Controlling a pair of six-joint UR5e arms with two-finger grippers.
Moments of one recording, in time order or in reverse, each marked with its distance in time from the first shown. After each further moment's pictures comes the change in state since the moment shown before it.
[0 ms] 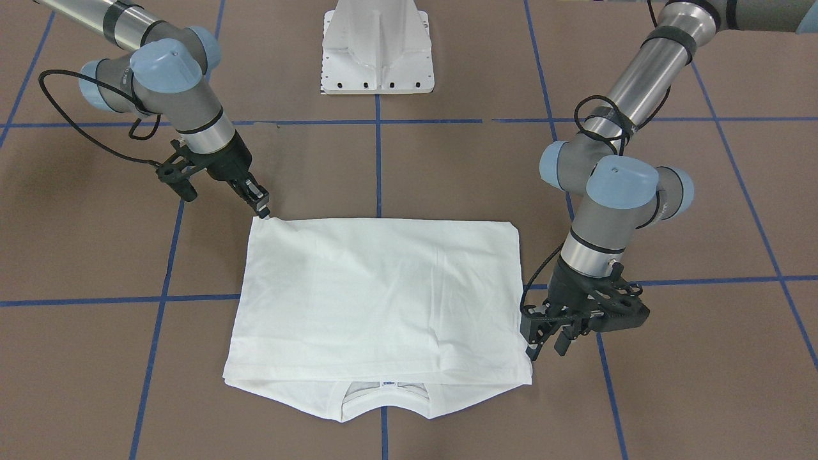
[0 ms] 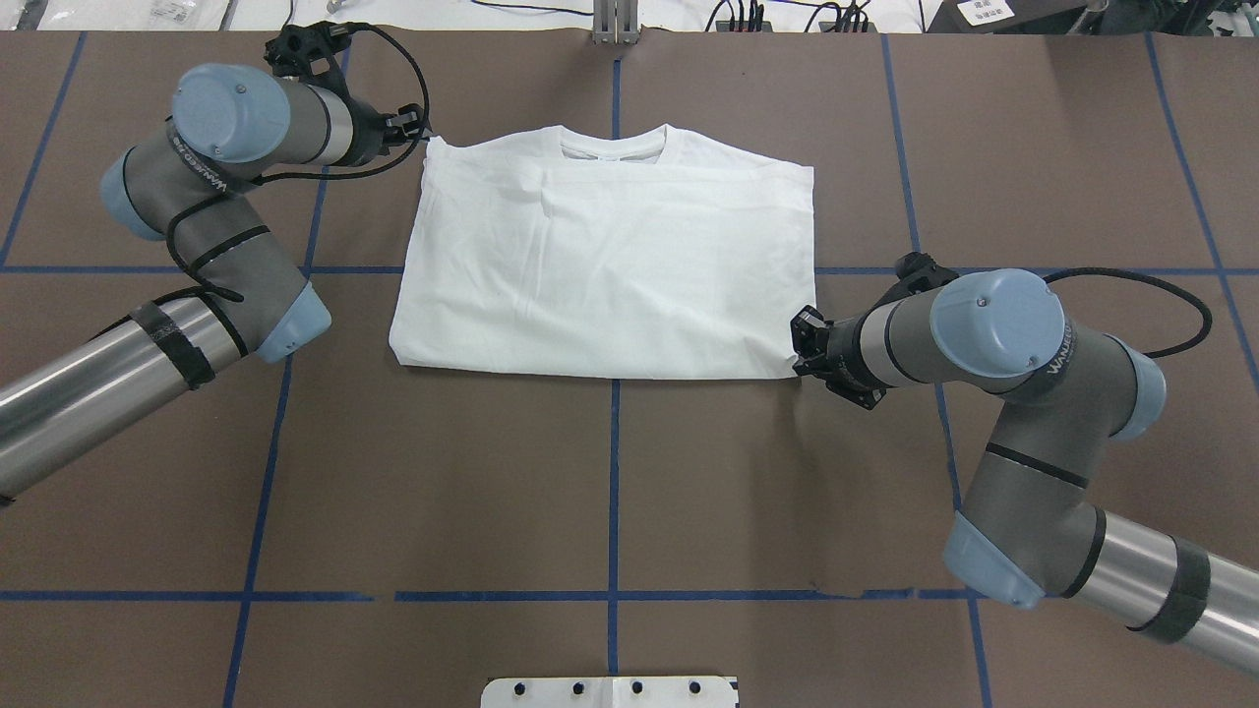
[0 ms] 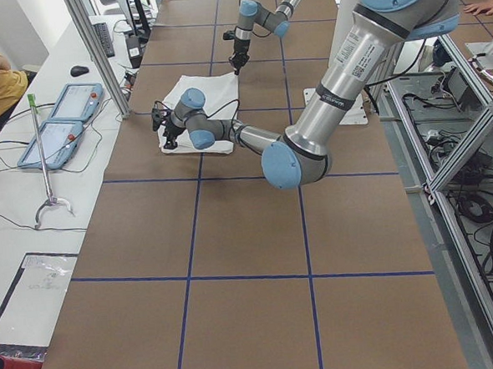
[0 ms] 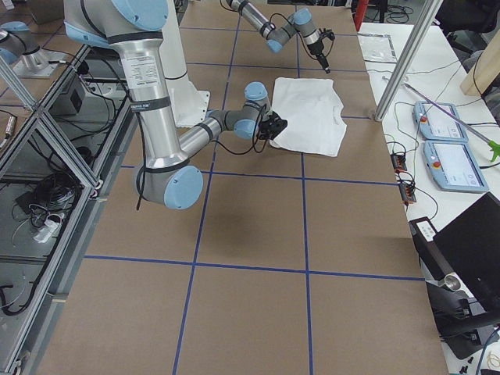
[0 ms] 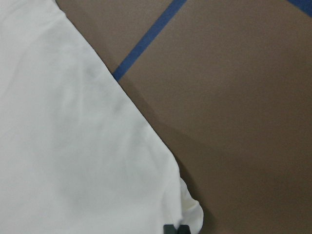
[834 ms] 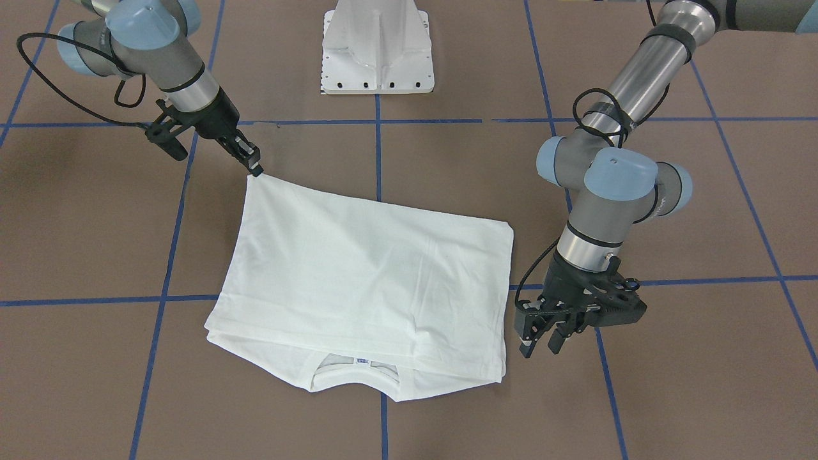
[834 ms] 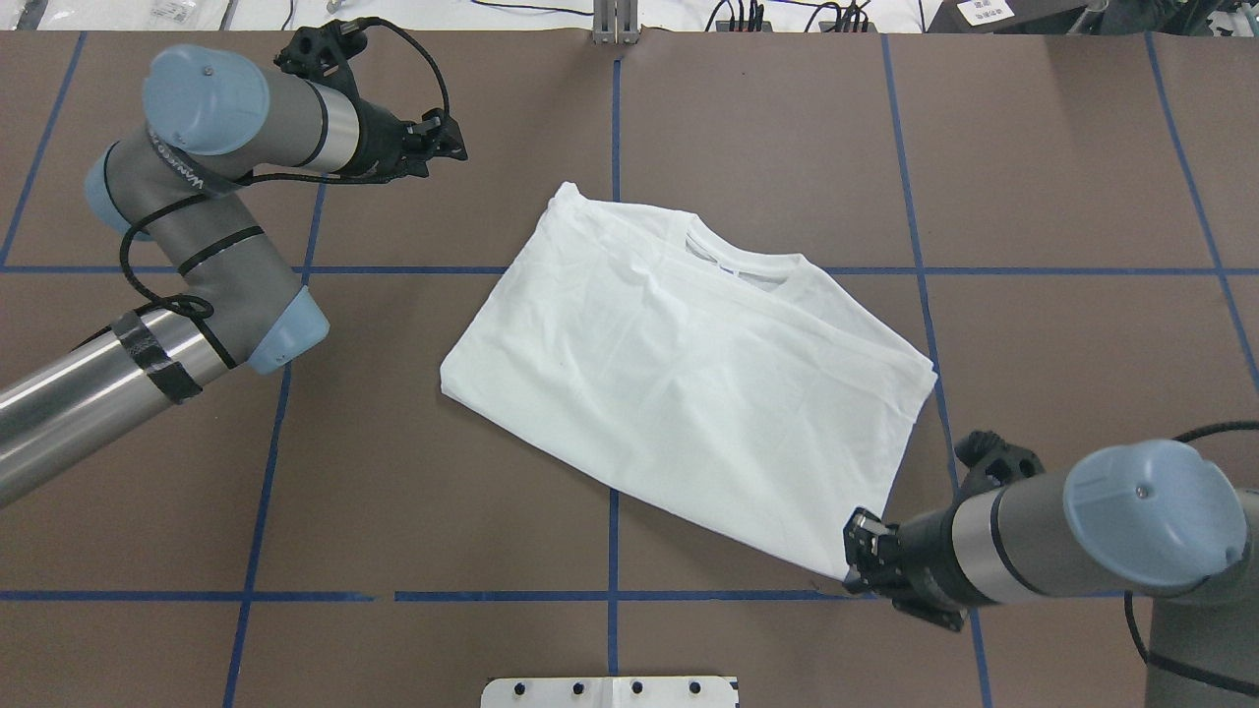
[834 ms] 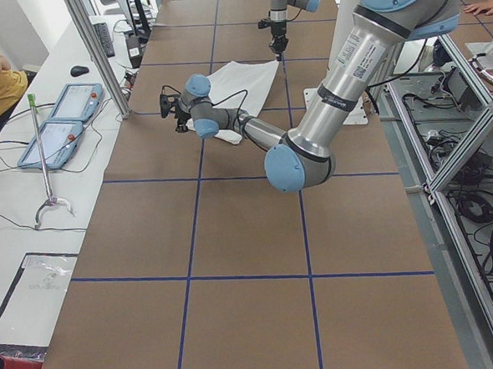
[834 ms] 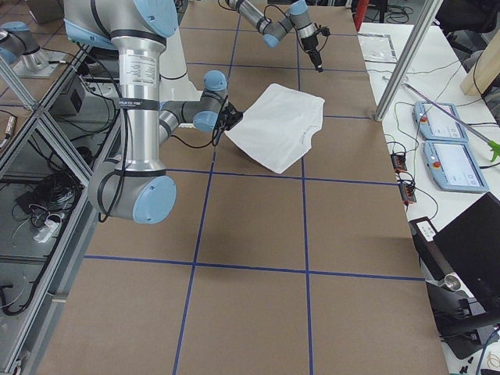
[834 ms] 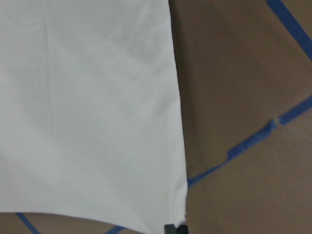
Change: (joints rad) left arm 0.010 0.052 -0.193 0.015 -0.201 -0.134; right arm -0.280 -0.298 0.414 -0.112 0.107 0.101
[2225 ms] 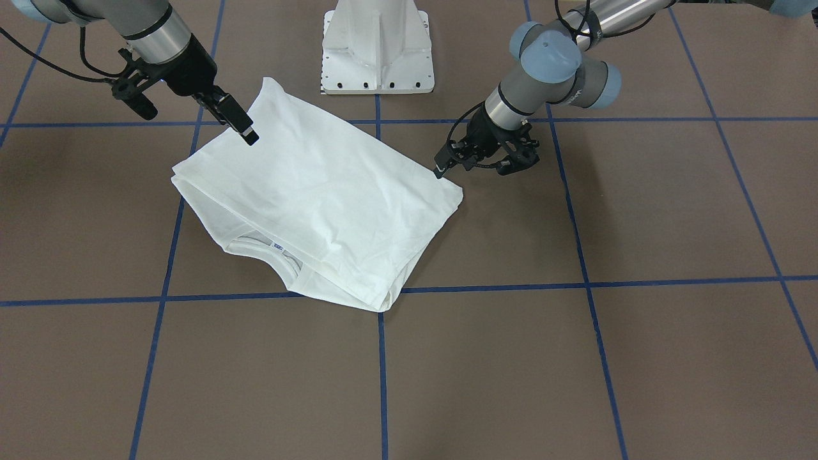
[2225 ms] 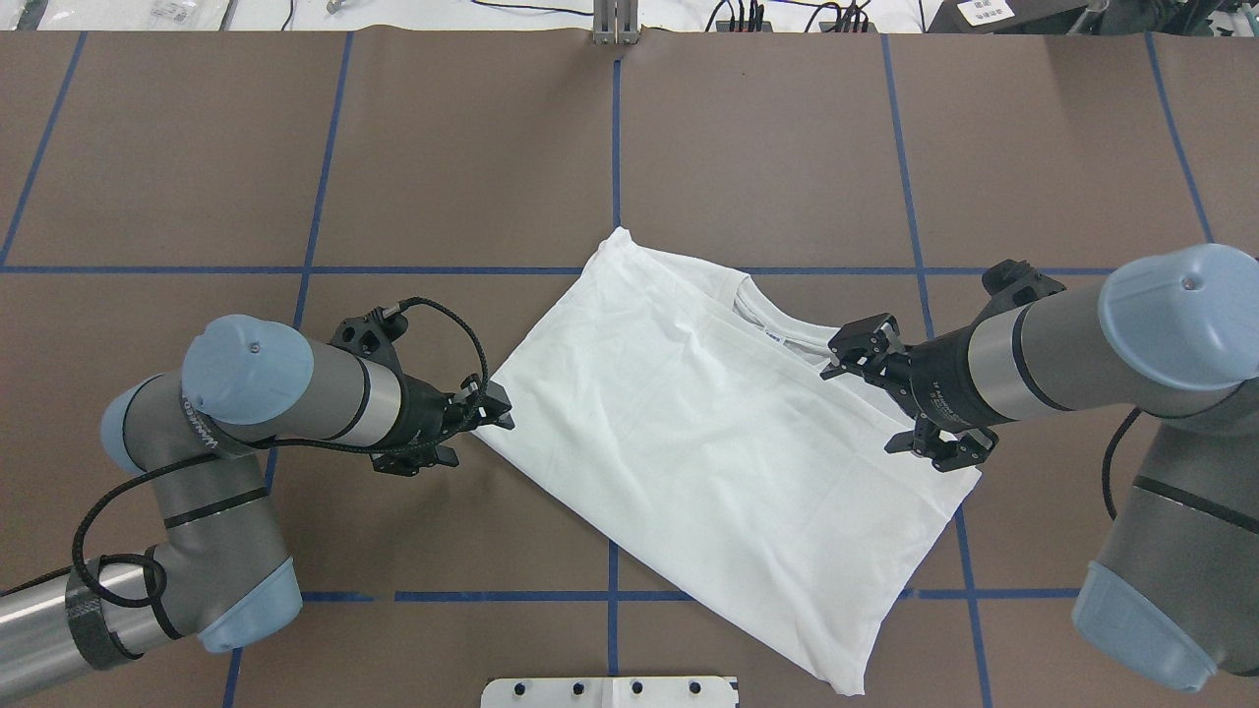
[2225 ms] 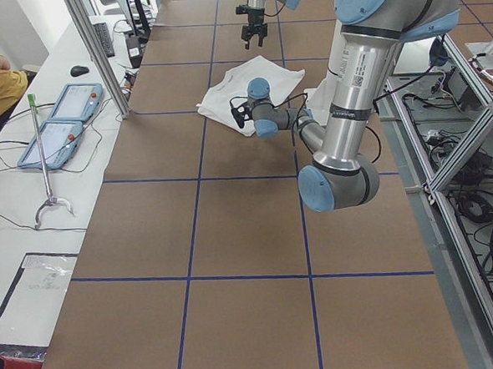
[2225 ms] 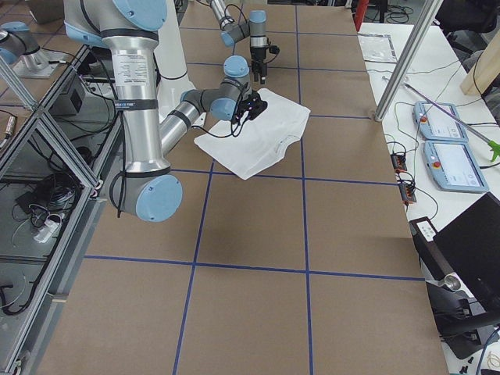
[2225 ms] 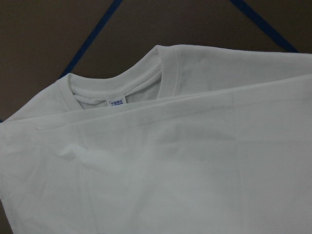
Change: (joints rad) left arm 0.355 0.243 -0.338 0.168 -0.022 -0.403; right arm 0.318 0.172 -0.077 -0.071 0.047 -0.088
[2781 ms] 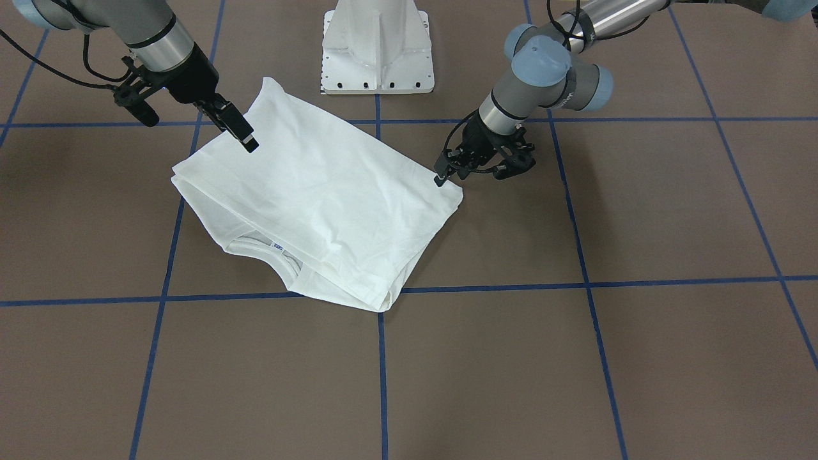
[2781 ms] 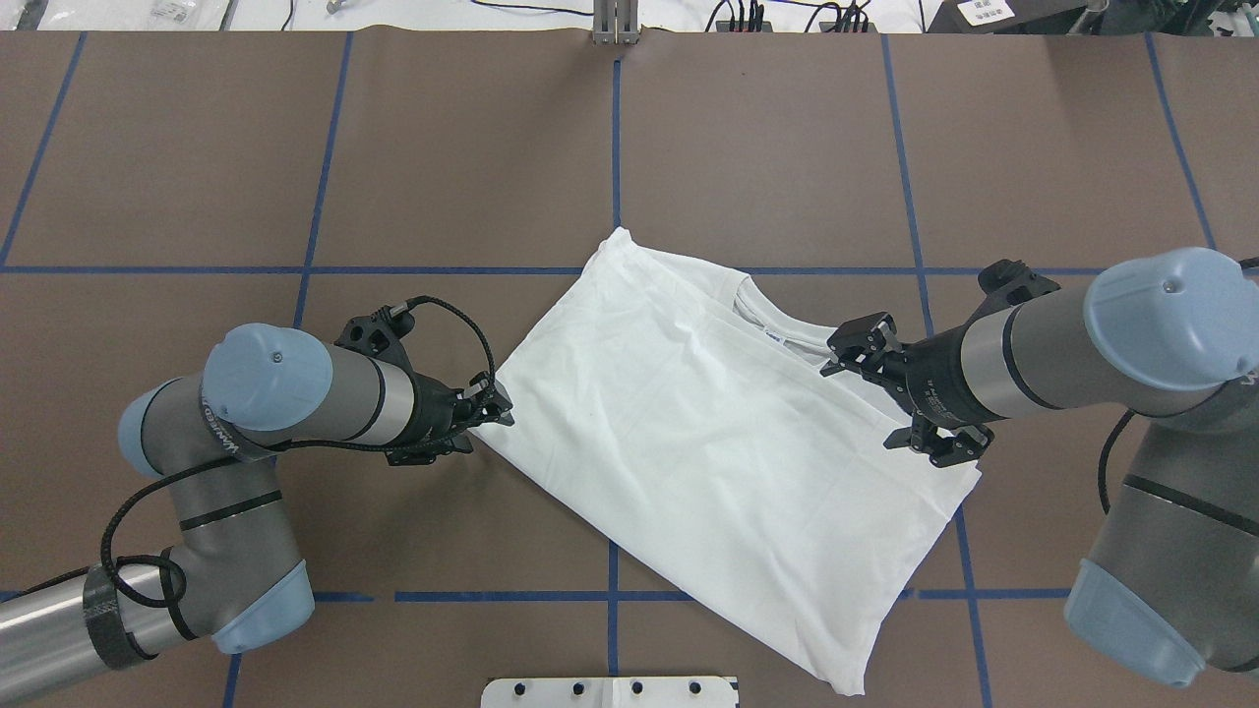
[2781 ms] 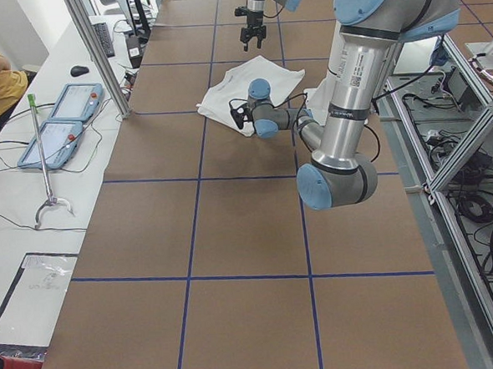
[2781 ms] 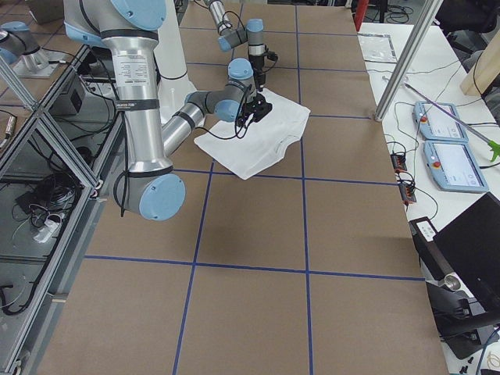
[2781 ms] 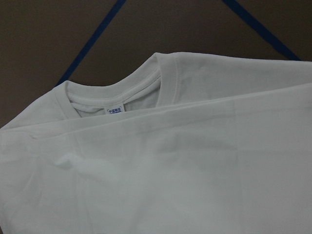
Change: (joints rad) left arm 0.007 -0.017 0.023 0.006 0.058 -0.002; right arm -0.002 0.003 -0.015 0.000 -0.017 -0.001
